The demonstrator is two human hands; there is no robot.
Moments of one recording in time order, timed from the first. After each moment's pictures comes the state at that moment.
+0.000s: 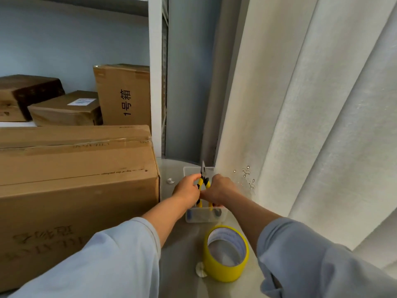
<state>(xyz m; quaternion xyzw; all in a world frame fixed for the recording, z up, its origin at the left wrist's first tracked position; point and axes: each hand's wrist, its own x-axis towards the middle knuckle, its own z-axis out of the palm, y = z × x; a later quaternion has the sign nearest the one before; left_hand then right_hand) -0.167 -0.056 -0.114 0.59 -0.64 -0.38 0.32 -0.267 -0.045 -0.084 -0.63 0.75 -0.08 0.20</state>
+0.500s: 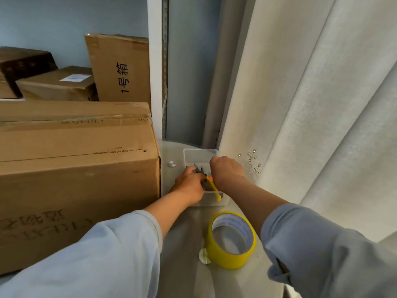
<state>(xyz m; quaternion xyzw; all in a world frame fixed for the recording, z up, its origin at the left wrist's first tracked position) -0.164 -0.067 -0.154 0.62 -0.71 -0.30 0.18 -0.265 -0.057 -0.093 -0.71 0.71 0.05 -0.02</state>
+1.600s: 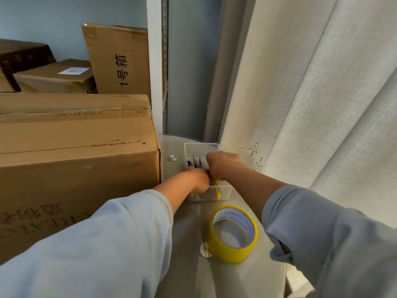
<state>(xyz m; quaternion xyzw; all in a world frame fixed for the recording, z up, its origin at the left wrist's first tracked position) -0.179 -0.060 -0.108 0.58 -0.78 -0.19 -0.10 -0.259 -0.072 -0.092 -0.73 0.67 0.12 0.00</state>
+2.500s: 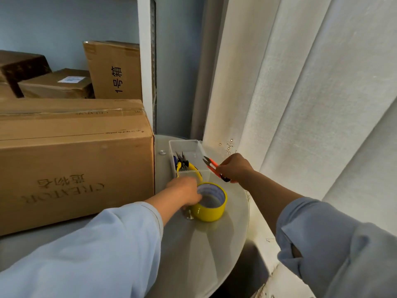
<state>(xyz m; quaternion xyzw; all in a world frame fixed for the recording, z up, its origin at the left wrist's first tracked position) -0.172 0.050 -0.102 0.60 -0.77 -0.21 -0.04 -0.324 0.028 -0.081 -0.55 0.77 -0.21 0.24</state>
